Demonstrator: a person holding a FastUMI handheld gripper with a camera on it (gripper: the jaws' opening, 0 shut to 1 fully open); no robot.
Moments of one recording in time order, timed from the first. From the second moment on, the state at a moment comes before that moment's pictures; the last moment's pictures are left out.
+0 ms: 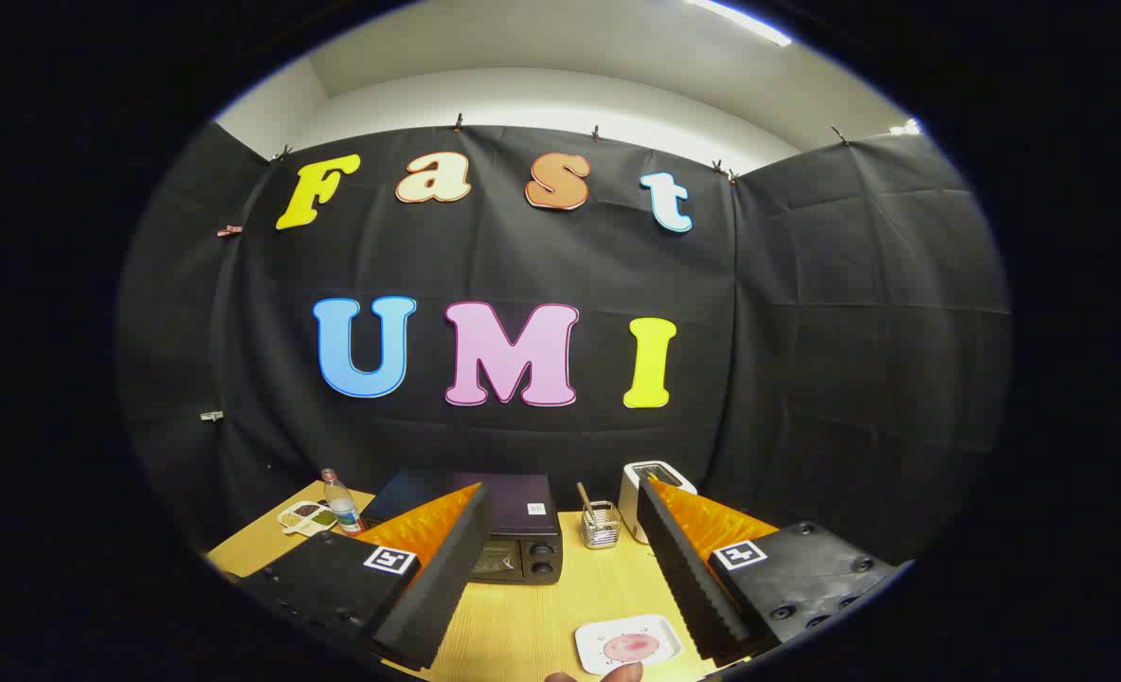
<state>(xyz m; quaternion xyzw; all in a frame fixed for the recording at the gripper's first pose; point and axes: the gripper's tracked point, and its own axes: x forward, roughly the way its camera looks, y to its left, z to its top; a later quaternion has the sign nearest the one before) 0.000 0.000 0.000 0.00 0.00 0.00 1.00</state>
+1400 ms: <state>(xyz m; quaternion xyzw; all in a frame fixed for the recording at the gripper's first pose) -0.004 0.004 -0.007 0.01 0.00 -0.01 1.00</state>
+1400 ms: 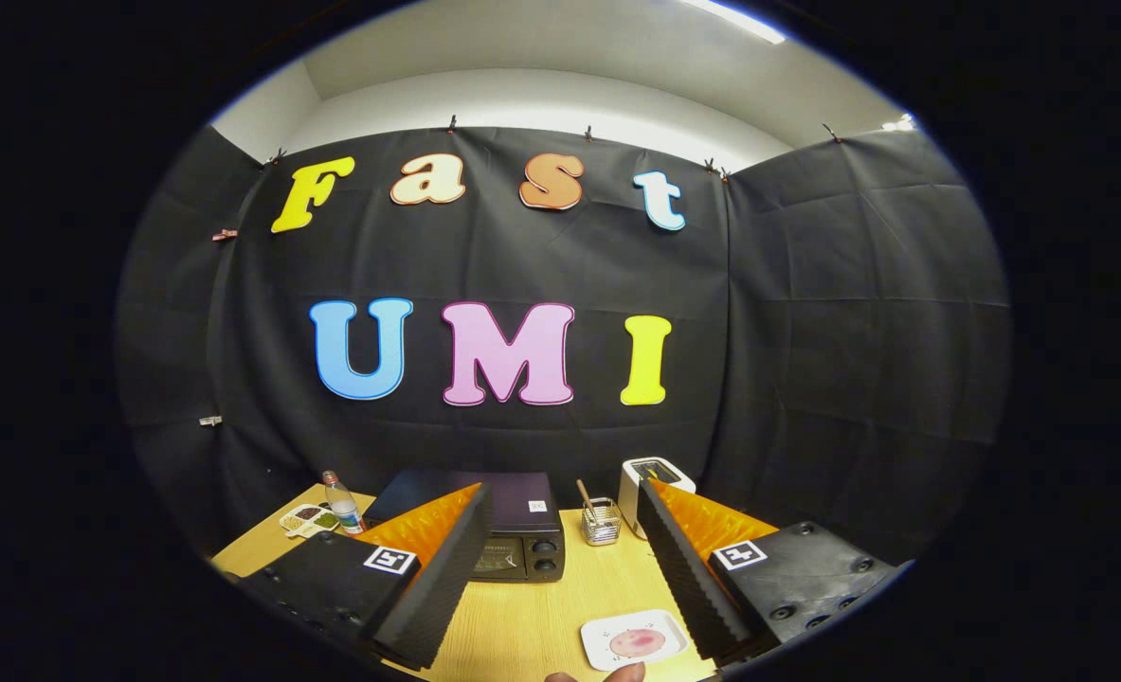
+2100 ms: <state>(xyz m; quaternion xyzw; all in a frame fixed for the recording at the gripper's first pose) 0.074 0.116 -0.098 0.03 0.08 0.05 0.99</state>
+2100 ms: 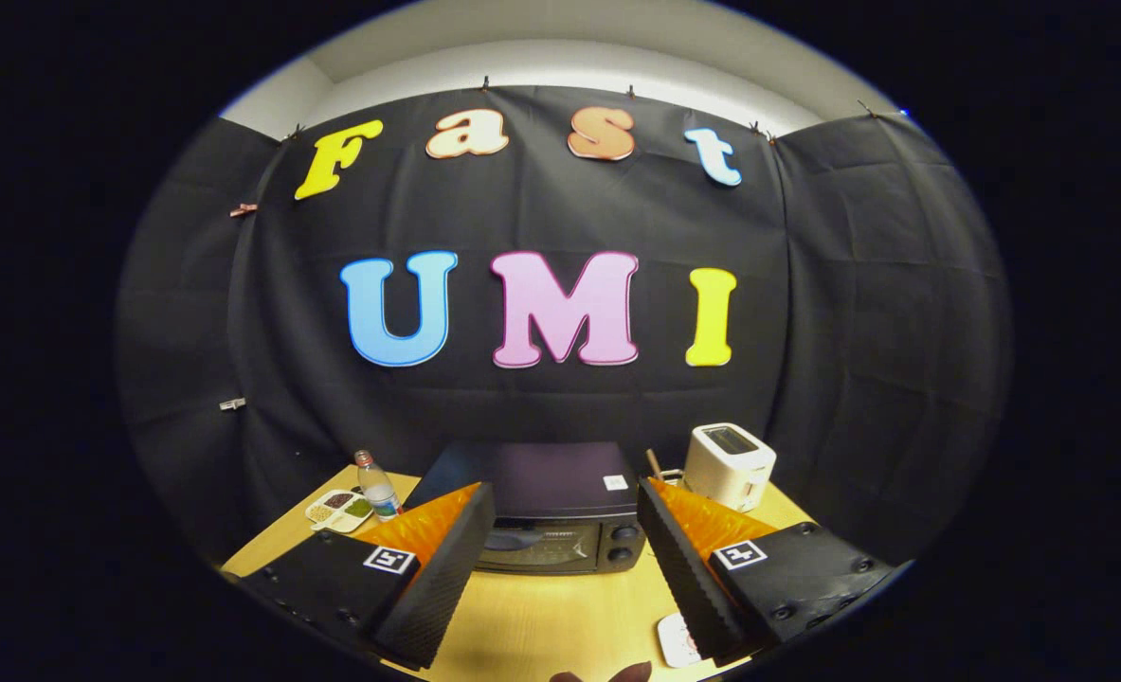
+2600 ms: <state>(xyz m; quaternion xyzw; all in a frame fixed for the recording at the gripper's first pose) 0.170 0.183 -0.227 0.00 0.19 0.07 0.98</state>
